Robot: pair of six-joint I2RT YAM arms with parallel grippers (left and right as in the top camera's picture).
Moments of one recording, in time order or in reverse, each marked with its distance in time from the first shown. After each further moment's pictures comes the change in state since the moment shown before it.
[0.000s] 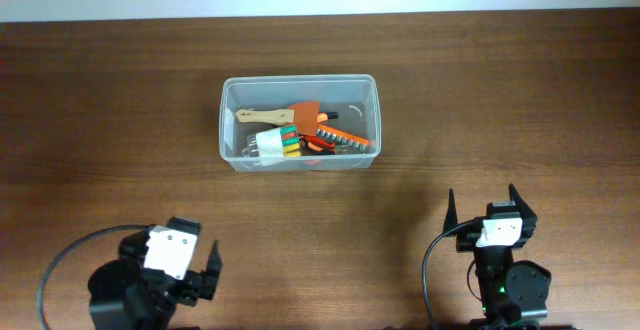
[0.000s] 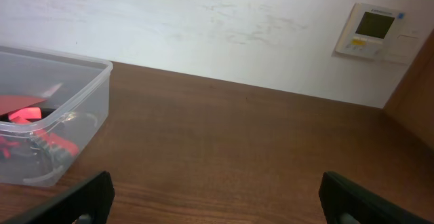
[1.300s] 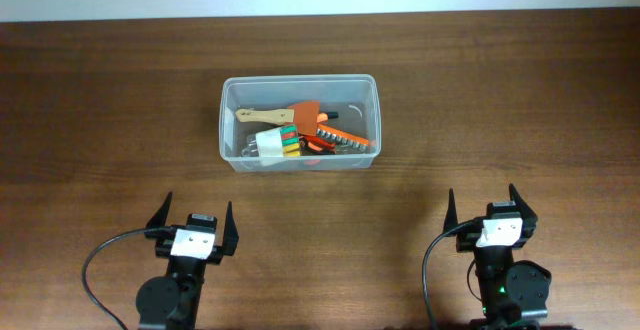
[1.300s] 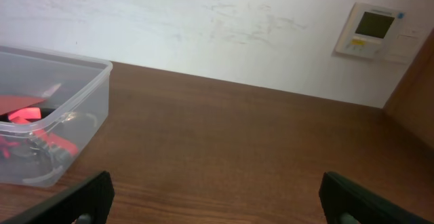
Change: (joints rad) left arm -0.163 -0.285 -0.628 0.854 -0.204 -0.082; right arm -0.001 0.000 0.000 0.000 0.000 0.000
